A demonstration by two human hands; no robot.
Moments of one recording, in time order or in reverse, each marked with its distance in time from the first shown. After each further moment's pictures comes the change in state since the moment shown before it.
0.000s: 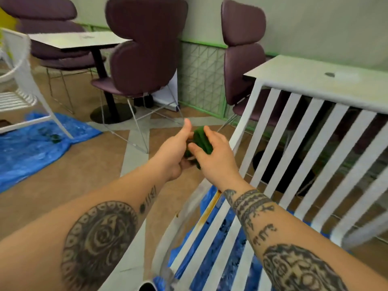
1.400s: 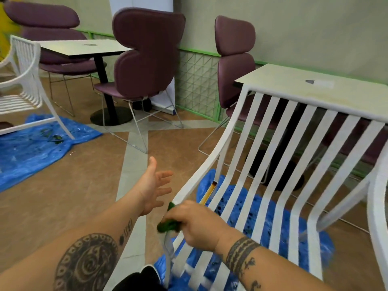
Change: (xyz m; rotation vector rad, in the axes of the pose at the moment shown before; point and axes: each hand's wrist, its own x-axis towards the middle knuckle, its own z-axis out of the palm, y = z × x) left_hand -0.091 -0.072 -0.069 0.122 0.087 -0.297; right_hand -0.162 -0.003 0.015 -0.386 -0.635 -0.379
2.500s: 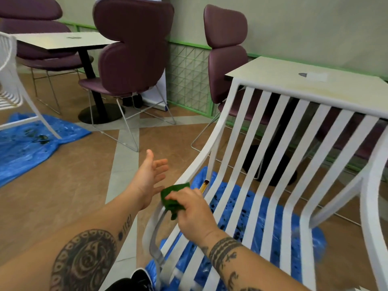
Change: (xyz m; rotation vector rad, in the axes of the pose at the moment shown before) left_hand 0.031 0.016 0.035 -0.062 0.051 0.156; right_hand 0.010 0.045 0.017 0.159 0.425 0.255
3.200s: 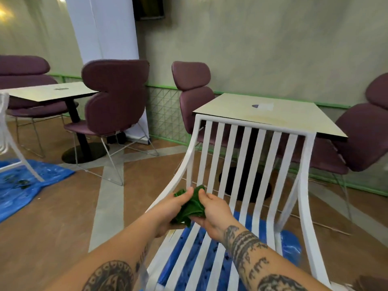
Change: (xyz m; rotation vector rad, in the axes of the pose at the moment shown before) left_hand -0.134 0.010 0.100 0.332 -0.329 -0.046; right_hand -0.060 -0.037 -0.127 1.134 0.305 0.758
